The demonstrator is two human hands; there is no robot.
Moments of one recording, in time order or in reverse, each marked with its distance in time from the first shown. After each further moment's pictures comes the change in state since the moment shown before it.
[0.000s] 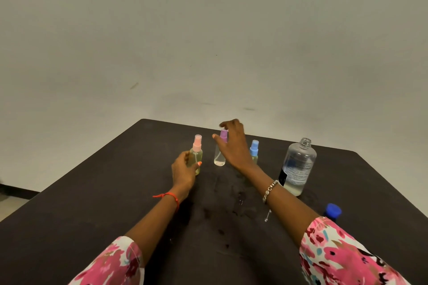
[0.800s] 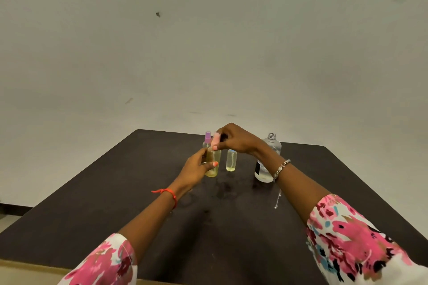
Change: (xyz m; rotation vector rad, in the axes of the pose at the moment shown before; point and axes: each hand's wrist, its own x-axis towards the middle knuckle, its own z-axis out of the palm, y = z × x) left_hand -0.079 0.065 -0.005 0.055 -0.464 0.243; right_hand -0.025 -0.044 -0.110 0.102 -0.566 0.005
